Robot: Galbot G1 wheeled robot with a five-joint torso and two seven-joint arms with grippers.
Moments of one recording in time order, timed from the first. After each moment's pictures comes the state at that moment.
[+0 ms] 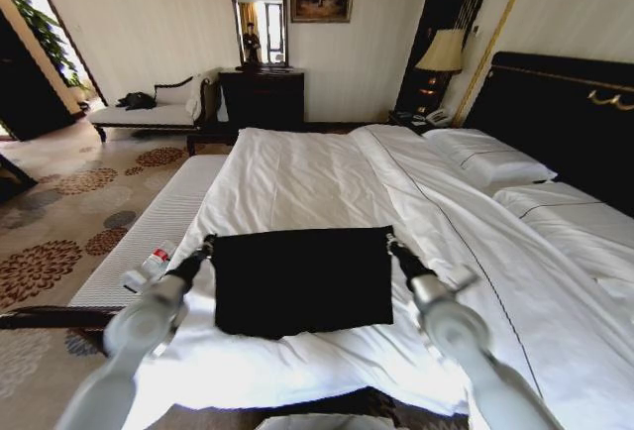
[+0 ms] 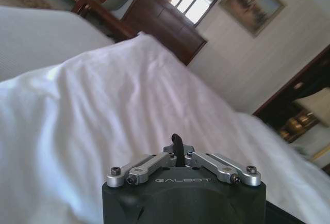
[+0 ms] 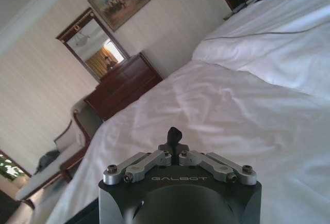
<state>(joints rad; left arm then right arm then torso) 1.11 -1.04 -0.47 -1.80 -1.27 0.25 -0.30 -1.08 1.01 0.29 1.91 1.24 -0.06 0.45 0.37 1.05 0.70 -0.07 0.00</state>
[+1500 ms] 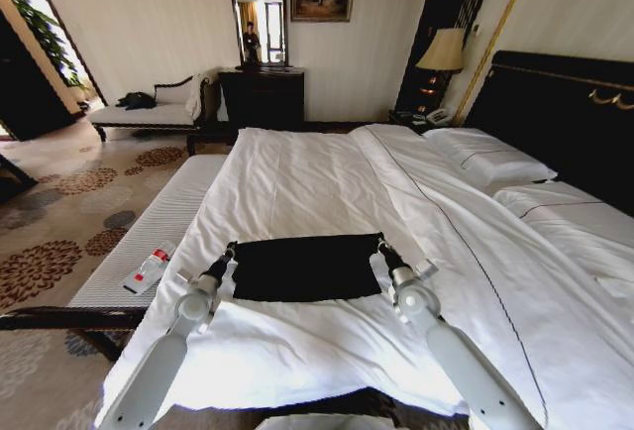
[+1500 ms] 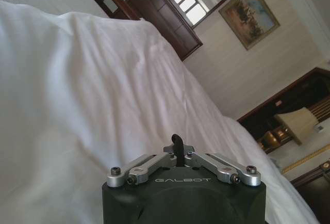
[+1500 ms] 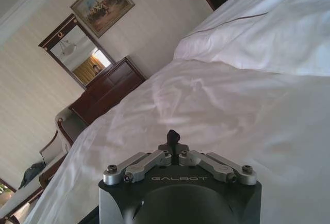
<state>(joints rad) 1.19 -1.08 -0.40 -1.67 -1.34 0.07 -0.07 -1.11 1.03 0.25 1.71 1.23 0.10 0.28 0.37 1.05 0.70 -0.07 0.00</state>
